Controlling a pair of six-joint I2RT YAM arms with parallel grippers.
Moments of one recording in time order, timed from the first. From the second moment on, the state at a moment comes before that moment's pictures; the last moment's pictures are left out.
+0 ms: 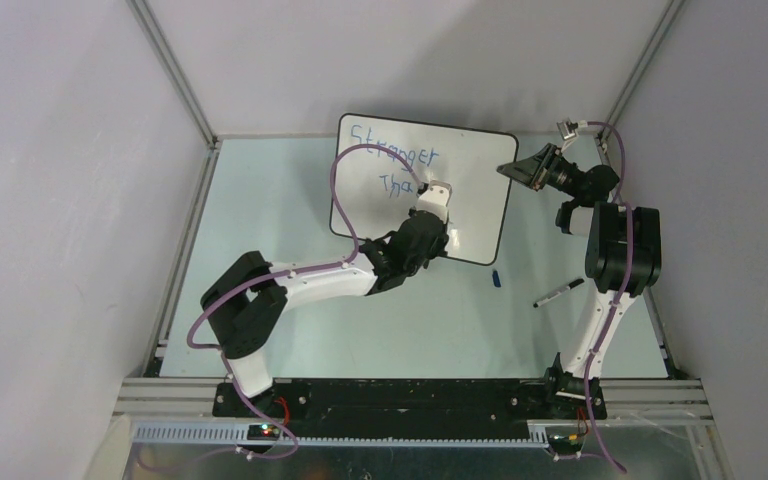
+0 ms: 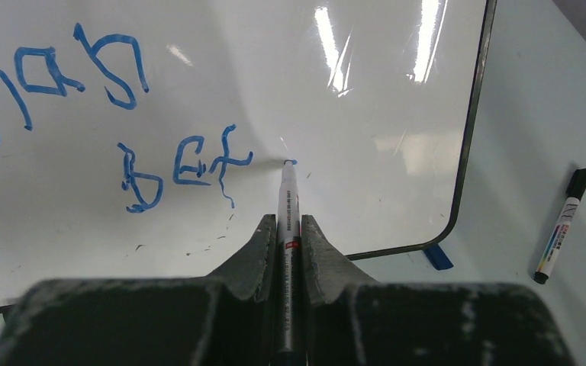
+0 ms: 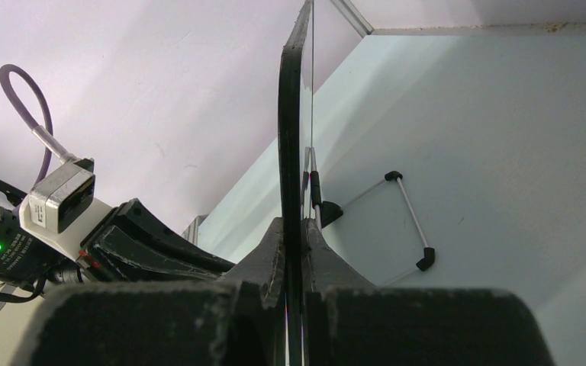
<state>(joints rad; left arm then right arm) -0.98 1.75 1.16 0.21 -0.44 -0.34 -0.18 2.06 1.13 1.46 -1.24 1.25</state>
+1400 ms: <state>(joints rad) -0.97 1.75 1.16 0.20 -0.46 -0.34 -0.18 2.06 1.13 1.46 -1.24 1.24</state>
